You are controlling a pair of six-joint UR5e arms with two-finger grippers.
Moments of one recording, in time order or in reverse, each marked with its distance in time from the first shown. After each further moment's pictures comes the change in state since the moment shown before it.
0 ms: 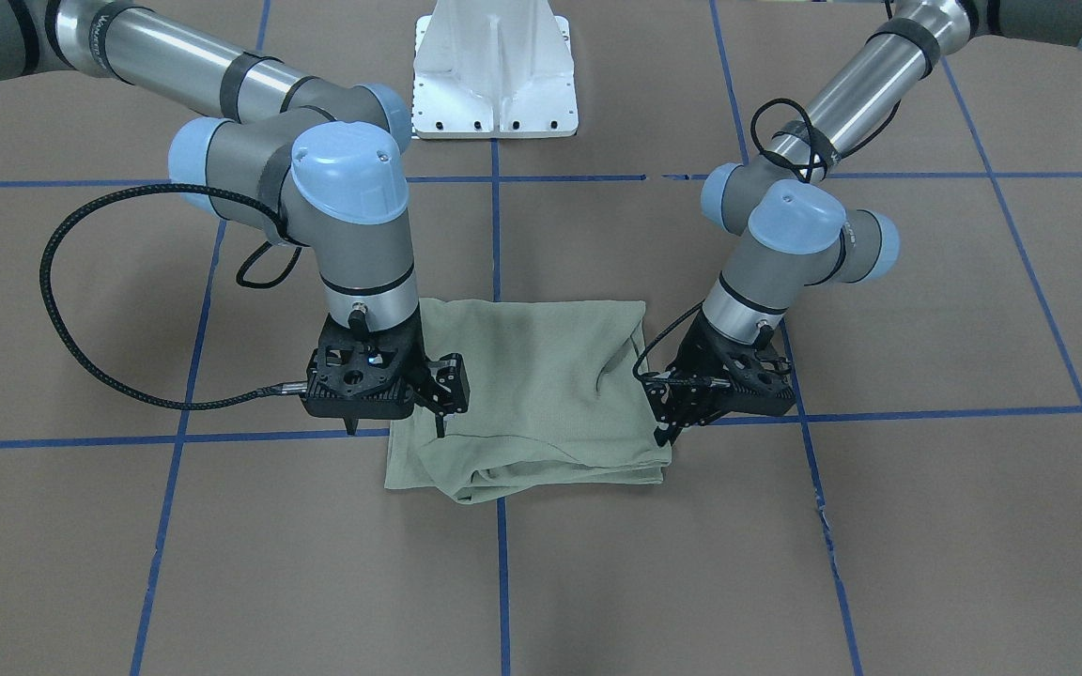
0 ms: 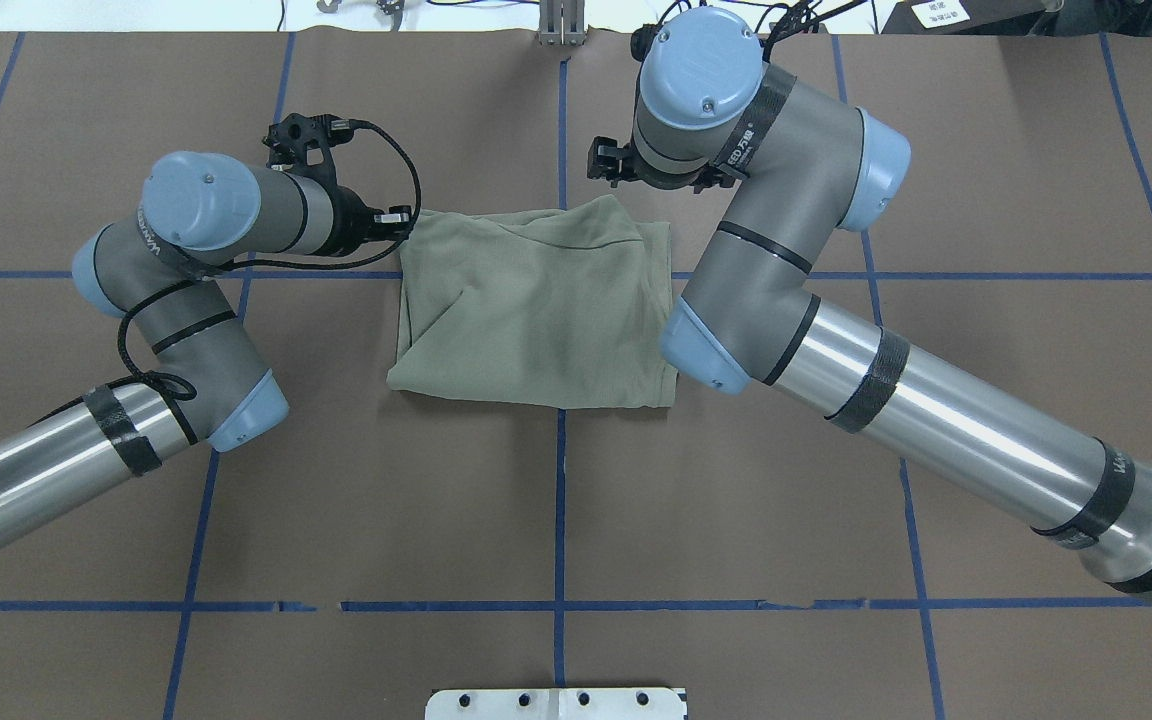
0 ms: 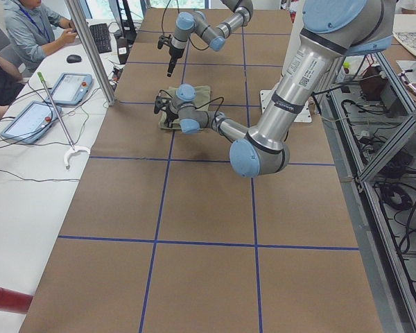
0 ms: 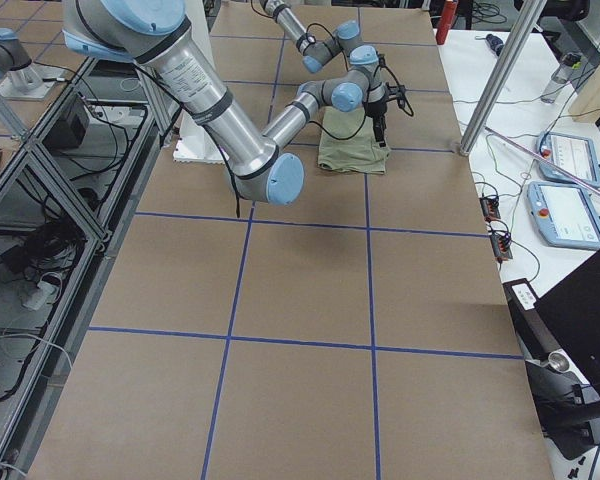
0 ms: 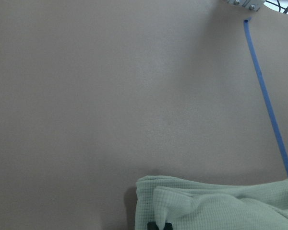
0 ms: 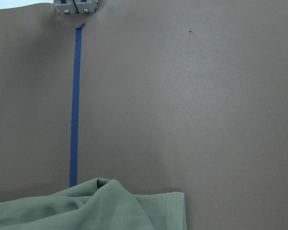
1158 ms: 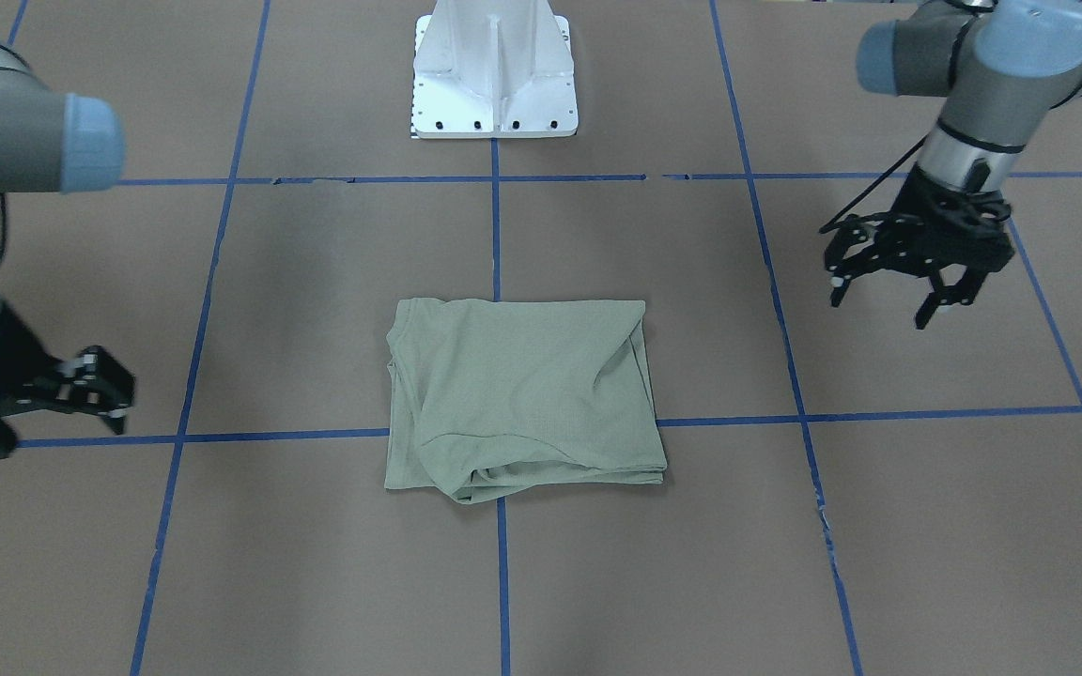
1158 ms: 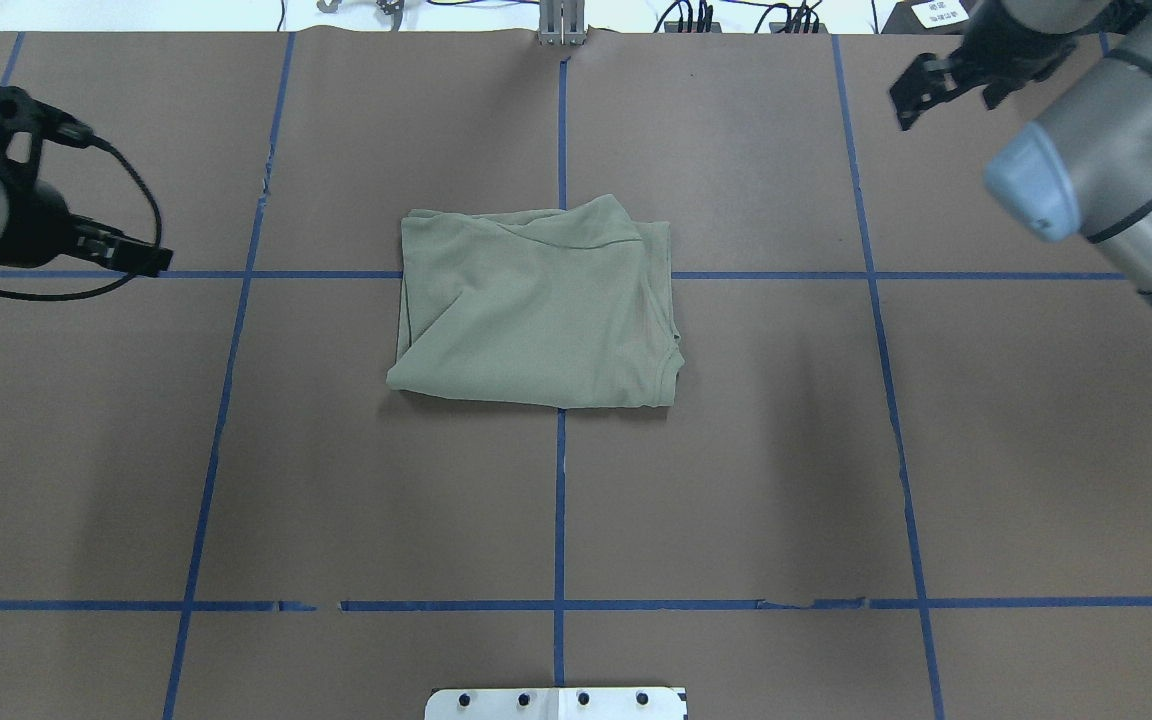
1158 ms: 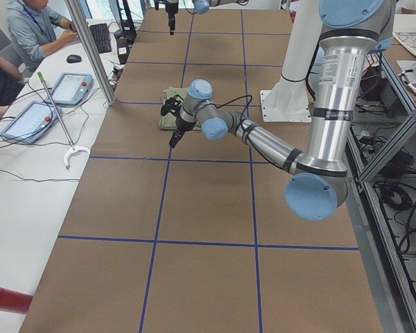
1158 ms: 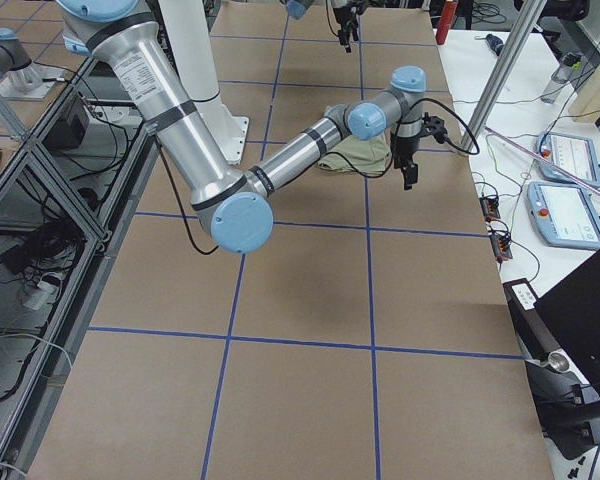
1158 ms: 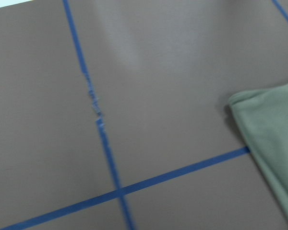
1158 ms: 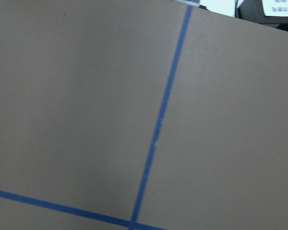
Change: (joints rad) left arm -0.266 0.524 -0.643 0.416 -0.187 0.722; right arm 0.466 -0.353 0.223 -0.183 0.435 -0.810
